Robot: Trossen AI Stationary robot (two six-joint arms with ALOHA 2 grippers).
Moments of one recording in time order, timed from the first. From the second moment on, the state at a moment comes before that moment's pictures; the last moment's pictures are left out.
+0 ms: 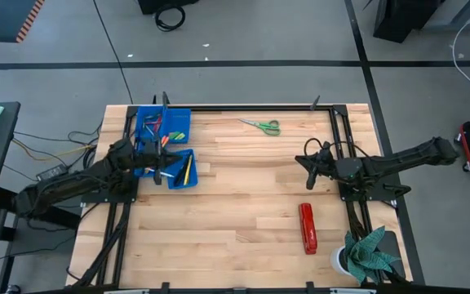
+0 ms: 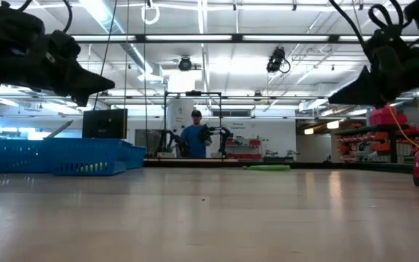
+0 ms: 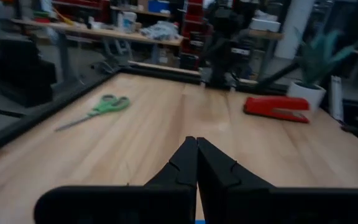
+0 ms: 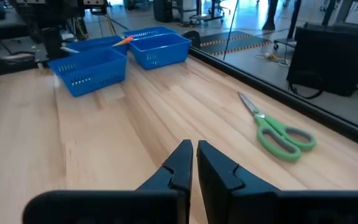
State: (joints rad) left arm 0.52 0.37 0.01 0.30 0.37 -0.09; right arm 0.18 0.42 0.09 0.04 0.66 0.24
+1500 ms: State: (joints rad) left arm 0.03 0.16 0.01 0.02 0.01 -0.04; right arm 0.25 0.39 0.01 0.22 0.49 0.03
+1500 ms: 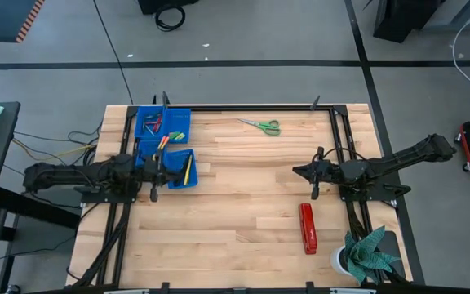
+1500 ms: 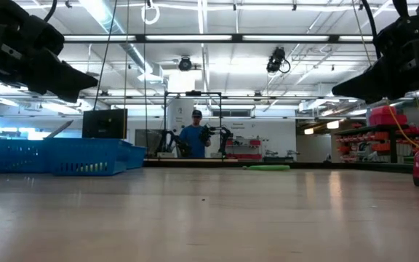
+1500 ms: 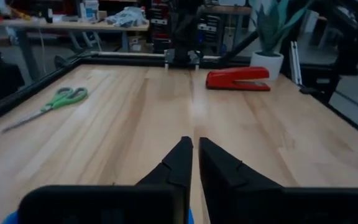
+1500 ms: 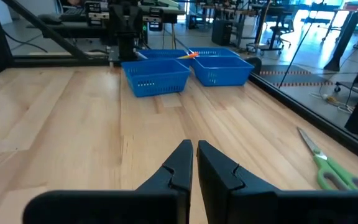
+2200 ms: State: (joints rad) left arm 0.01 0.16 0.01 0.11 0.02 0.06; right arm 0.25 0.39 0.01 0.21 0.49 0.05
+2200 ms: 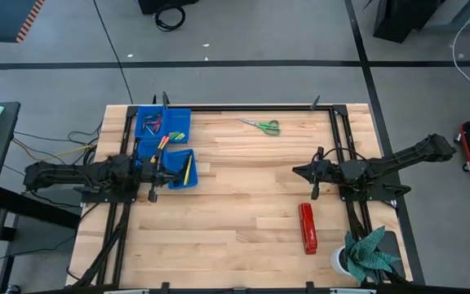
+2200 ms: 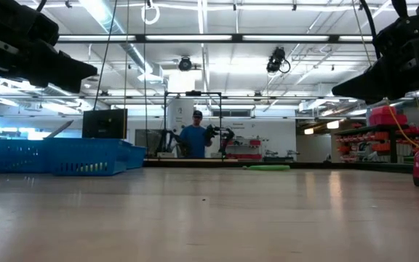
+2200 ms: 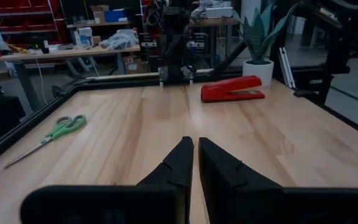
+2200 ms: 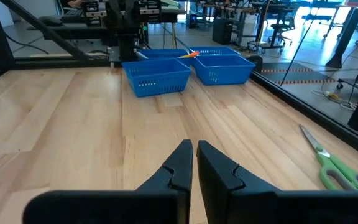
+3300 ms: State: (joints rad) left arm 0.01 0.16 0.01 0.12 0.02 0.06; right arm 0.25 0.39 0.01 0.21 0.49 0.05
